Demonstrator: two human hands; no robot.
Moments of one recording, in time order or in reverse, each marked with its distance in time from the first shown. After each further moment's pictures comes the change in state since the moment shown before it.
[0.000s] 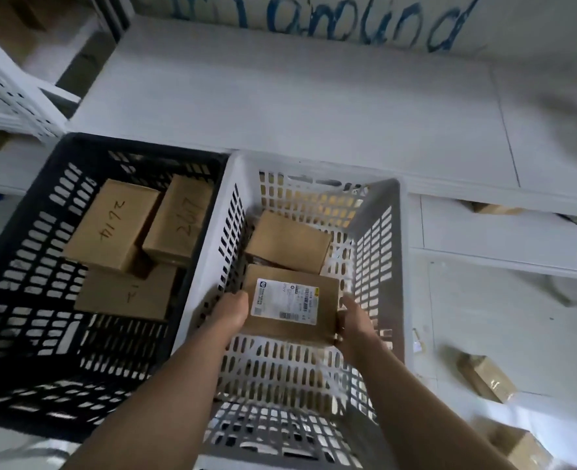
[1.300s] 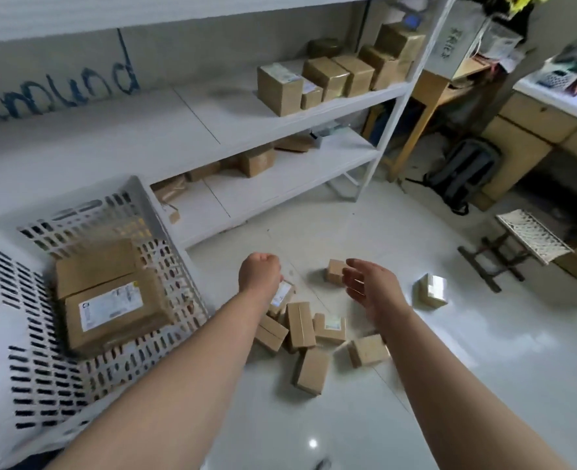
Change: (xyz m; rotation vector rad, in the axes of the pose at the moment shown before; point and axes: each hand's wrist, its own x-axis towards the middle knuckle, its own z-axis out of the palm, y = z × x) left_hand -0.315 -0.020 0.245 -0.023 -0.380 0.736; right_hand -0.212 0.180 -0.320 0.634 0.464 -0.398
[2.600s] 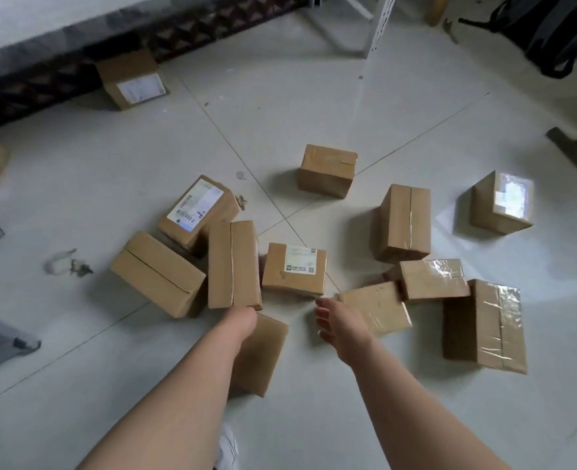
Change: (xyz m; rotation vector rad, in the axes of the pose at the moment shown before) left_hand 0.294 -0.496 0.339 0.359 -0.071 -0.682; right_hand 0.453 0.473 -0.169 -0.173 -0.067 0.504
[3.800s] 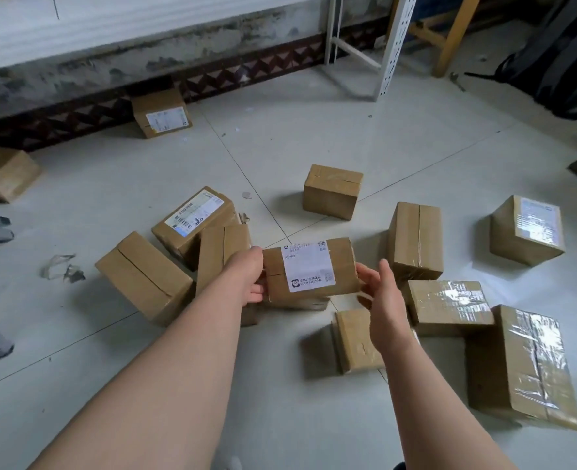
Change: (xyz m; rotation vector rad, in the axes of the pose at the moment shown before) left_hand 0.022 0.055 0.035 -0.315 -0.007 0.332; right_hand 0.057 -0.012 -0.065 0.145 -0.022 -0.568
